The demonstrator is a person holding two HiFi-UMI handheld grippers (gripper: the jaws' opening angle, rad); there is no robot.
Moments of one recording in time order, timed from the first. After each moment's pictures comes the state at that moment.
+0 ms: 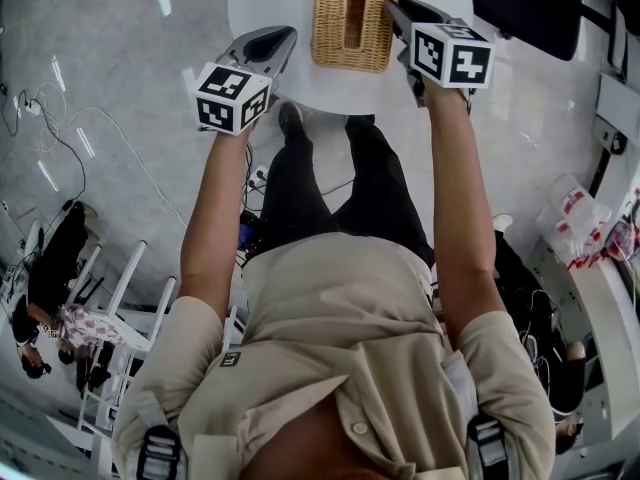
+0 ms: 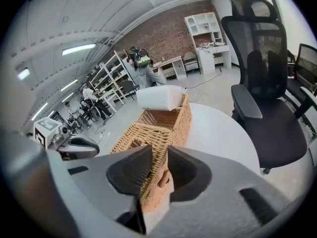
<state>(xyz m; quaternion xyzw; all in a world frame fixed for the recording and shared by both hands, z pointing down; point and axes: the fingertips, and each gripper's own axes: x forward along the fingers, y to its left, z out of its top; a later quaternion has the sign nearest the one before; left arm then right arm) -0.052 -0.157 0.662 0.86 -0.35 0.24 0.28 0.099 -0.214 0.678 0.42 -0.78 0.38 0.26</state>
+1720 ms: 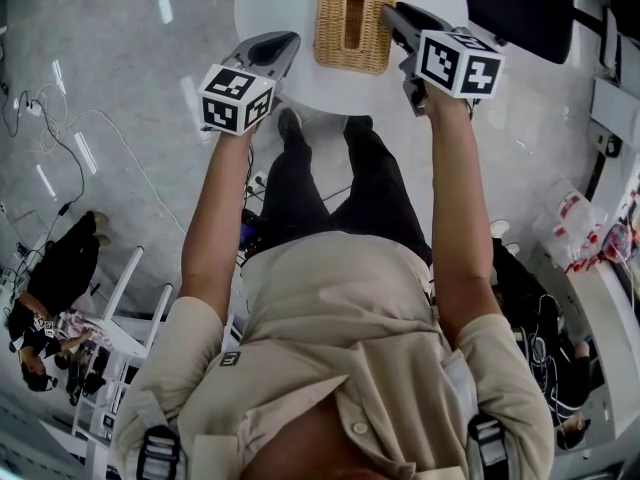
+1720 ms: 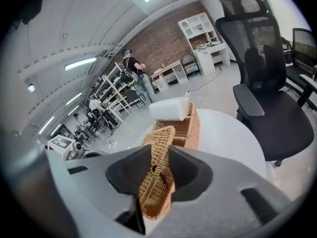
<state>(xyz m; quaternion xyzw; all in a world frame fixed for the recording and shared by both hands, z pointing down) -0.053 -0.149 0.648 0.87 -0.34 0.23 0.28 0.086 -0.208 0.630 0.41 -0.79 0.41 0.20</state>
